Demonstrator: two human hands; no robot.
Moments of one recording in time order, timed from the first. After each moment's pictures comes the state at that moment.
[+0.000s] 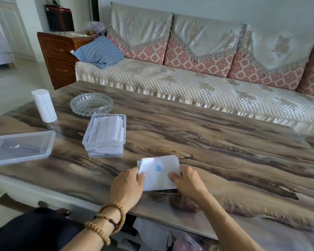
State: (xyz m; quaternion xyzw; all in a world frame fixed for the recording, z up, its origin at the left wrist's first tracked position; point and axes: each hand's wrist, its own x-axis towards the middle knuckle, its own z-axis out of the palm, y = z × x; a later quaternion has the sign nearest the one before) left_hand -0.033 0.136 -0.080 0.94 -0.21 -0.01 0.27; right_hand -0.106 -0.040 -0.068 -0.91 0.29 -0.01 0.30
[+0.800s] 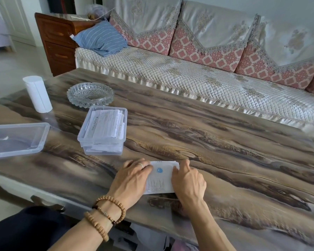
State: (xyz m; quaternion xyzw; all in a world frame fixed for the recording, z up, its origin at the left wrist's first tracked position) left_hand 0.000 0.127 -0.104 0.88 -0.44 0.10 0.14; right_hand -0.076 -0.030 -0.084 -0.92 0.37 -0.07 0.09
